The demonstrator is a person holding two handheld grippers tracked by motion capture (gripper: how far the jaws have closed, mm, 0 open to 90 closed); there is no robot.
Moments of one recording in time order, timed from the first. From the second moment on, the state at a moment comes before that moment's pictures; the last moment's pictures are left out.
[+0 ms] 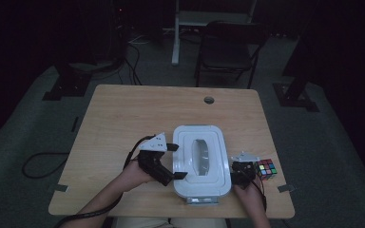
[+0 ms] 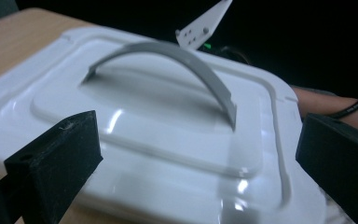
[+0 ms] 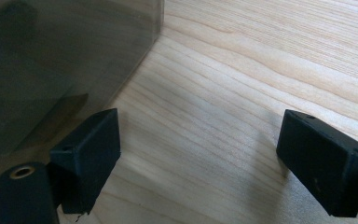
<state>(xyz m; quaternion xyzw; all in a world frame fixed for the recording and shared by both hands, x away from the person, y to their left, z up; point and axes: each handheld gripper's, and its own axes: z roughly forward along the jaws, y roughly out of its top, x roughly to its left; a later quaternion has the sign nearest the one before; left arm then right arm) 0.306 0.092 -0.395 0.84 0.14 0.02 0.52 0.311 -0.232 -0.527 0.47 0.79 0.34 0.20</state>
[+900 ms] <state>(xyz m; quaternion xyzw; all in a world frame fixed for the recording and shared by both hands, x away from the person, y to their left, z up) 0.319 0.032 -0.403 0.86 0.11 -0.02 0.50 0.311 -0.232 -0.527 0.47 0.79 0.34 0.20</state>
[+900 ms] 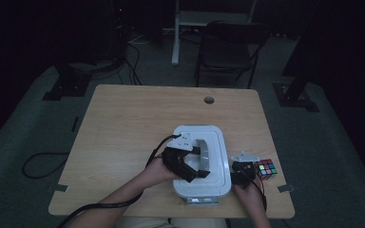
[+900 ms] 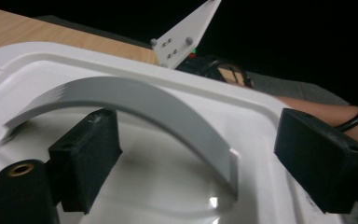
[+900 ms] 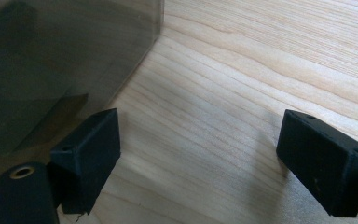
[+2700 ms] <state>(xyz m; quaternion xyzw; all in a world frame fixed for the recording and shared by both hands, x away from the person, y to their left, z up) 0.305 0.071 -0.364 0.86 0.10 -0.01 0.49 0.311 -0.232 -0.527 0.47 0.79 0.34 0.20</state>
